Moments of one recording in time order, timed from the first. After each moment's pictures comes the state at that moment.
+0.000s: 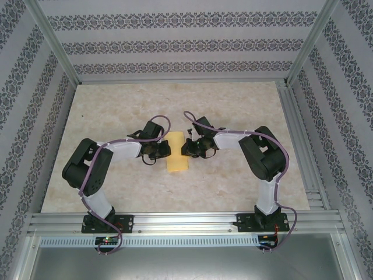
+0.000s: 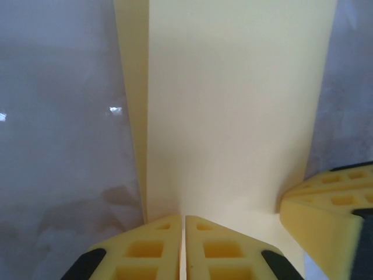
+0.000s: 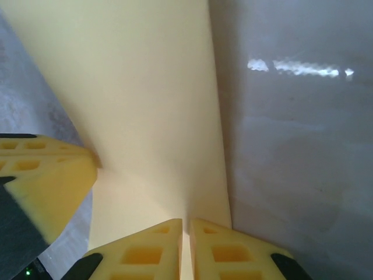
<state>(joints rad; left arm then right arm) -0.50 1.72 0.88 -0.21 0.29 -0.68 0.59 1.95 1.08 -0.22 -0.54 0.64</state>
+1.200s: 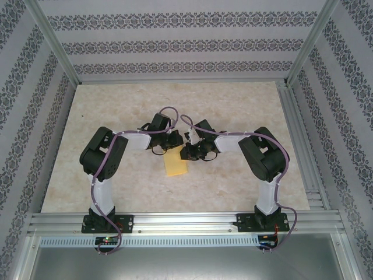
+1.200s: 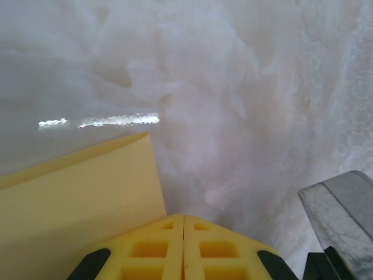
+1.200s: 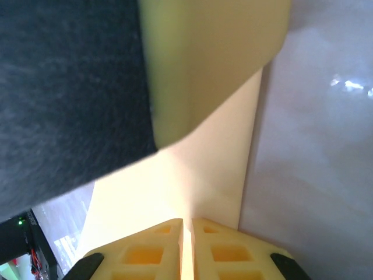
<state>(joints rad) -0.50 1.96 1.06 0.00 0.45 -0.77 0.60 1.94 1.02 -0.14 -0.65 0.50</state>
